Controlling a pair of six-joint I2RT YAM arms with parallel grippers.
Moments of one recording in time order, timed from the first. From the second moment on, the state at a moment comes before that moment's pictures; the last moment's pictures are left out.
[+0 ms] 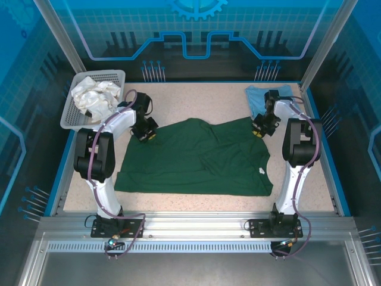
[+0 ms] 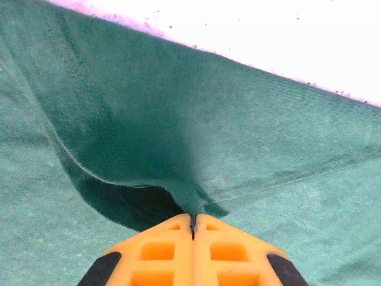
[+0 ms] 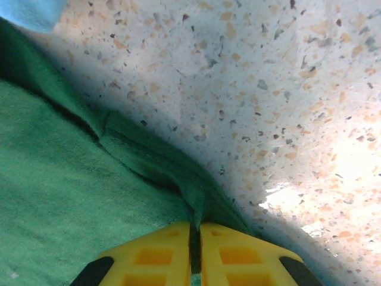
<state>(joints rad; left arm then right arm) -0.14 1.90 1.41 -0.84 0.12 -0.85 -0.05 2.11 1.60 -0.94 -0.16 0.61</state>
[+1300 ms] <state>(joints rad) -0.14 1.90 1.59 -0.85 0.03 -0.77 -0.05 2.12 1.85 -0.99 -0.31 0.66</state>
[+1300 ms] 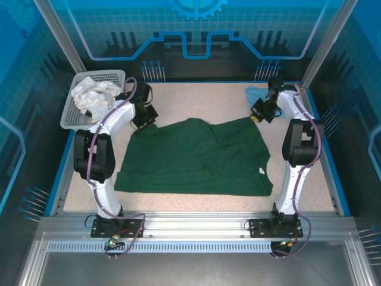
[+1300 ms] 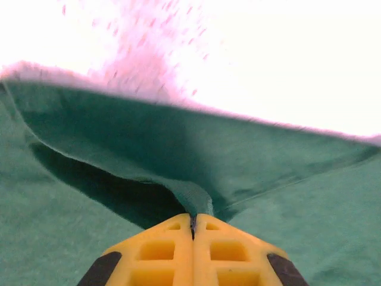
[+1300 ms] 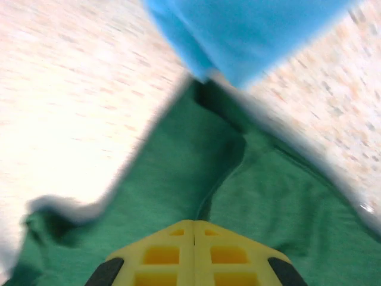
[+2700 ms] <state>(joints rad) 0.11 2.03 1.63 -0.79 0.19 -0.50 -0.07 1.93 1.93 -1.33 -0.51 0.74</state>
